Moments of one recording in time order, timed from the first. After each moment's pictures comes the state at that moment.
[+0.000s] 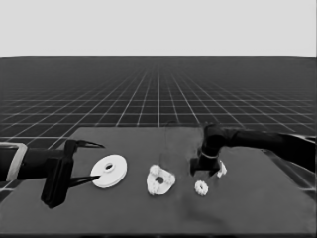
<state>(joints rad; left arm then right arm) -0.34 1.75 -0.42 0.31 0.68 0.35 0.01 2.48 -1.15 -0.18 -1.53 1.33</state>
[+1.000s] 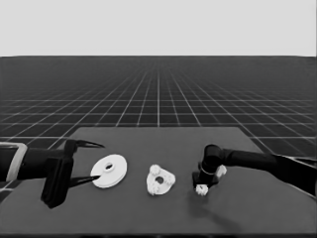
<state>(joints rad) -0.34 1.75 -0.42 0.31 0.68 0.35 -0.21 2.47 -1.26 -0.38 -1.43 1.23</state>
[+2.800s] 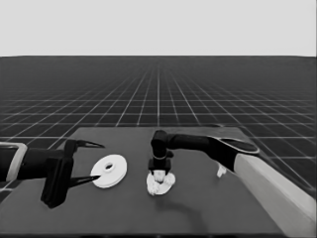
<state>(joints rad) -0.34 1.75 -0.42 0.31 0.68 0.35 -0.10 3.06 -1.71 -0.28 -1.51 1.36</state>
